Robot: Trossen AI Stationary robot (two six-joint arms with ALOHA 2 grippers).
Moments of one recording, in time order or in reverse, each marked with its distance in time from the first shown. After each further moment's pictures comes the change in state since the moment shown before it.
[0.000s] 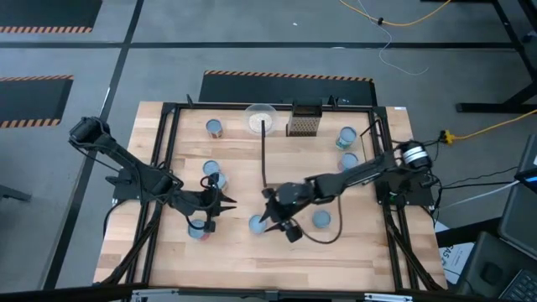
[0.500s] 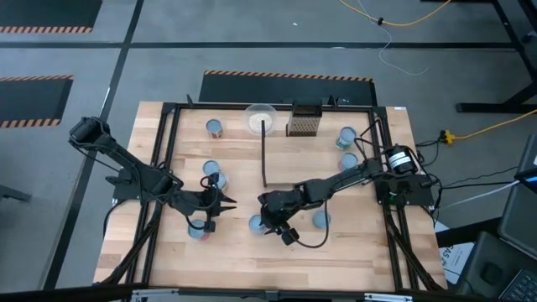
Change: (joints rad) left arm -0.001 0.000 0.000 0.003 0.000 -0.001; right arm 0.001 0.133 0.090 -0.140 0.019 -0.062
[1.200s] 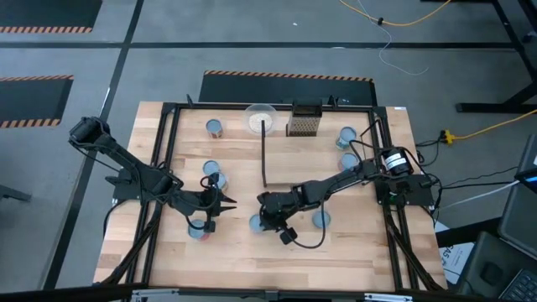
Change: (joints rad) left arm 0.000 0.000 0.000 0.000 0.000 0.000; right arm 0.002 0.044 0.003 -0.002 0.049 -0.041
